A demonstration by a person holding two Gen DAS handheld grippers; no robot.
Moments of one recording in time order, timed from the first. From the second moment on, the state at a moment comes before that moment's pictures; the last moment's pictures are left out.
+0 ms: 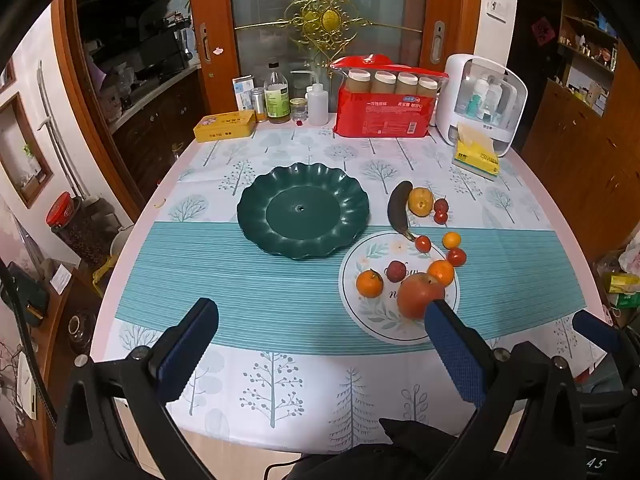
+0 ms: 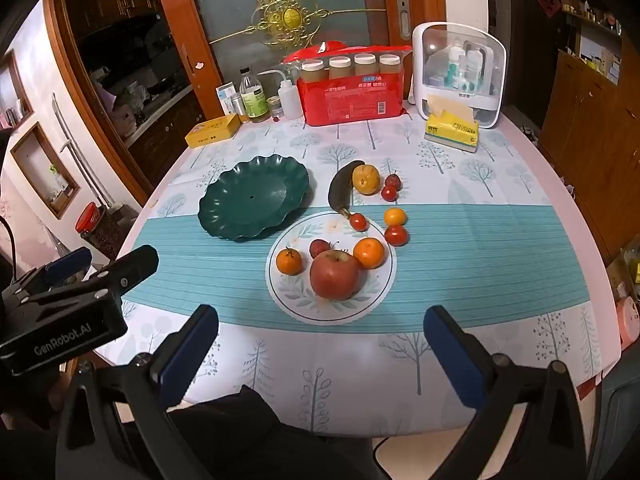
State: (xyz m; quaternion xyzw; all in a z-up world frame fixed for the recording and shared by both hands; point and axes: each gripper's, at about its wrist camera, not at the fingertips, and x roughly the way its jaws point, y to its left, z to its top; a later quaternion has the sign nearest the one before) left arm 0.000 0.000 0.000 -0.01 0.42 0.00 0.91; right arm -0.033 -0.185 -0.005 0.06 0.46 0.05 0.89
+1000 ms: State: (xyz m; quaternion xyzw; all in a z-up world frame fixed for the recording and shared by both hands) left arm 0.008 0.002 -0.002 -0.01 0.43 0.01 0.90; right arm -0.019 -0.196 -0.008 0.06 0.46 0.05 0.88
